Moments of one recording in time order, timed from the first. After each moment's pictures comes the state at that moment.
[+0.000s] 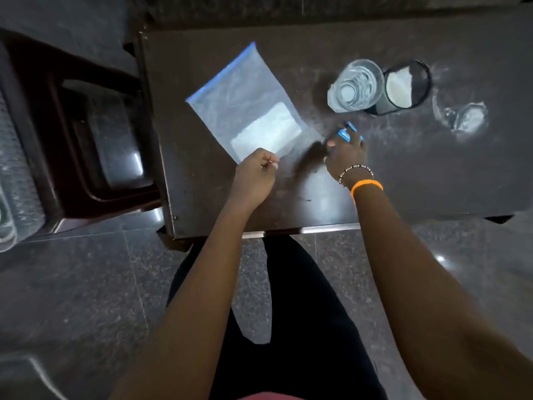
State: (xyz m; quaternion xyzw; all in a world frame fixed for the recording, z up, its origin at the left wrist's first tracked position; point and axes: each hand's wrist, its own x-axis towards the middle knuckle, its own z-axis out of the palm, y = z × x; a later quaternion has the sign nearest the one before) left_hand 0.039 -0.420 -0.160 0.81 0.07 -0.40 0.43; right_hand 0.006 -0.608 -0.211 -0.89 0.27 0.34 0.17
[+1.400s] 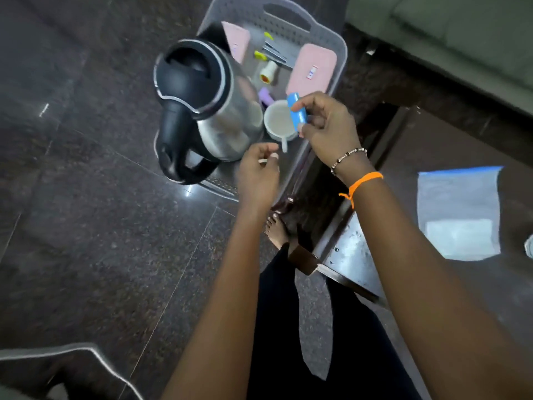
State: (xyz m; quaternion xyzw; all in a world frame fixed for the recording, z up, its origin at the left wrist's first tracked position) left_hand 0.103 -0.040 -0.101 0.73 0.40 -0.05 0.55; right_hand 0.188 -0.134 -0.097 -0.81 0.00 0.23 0.54
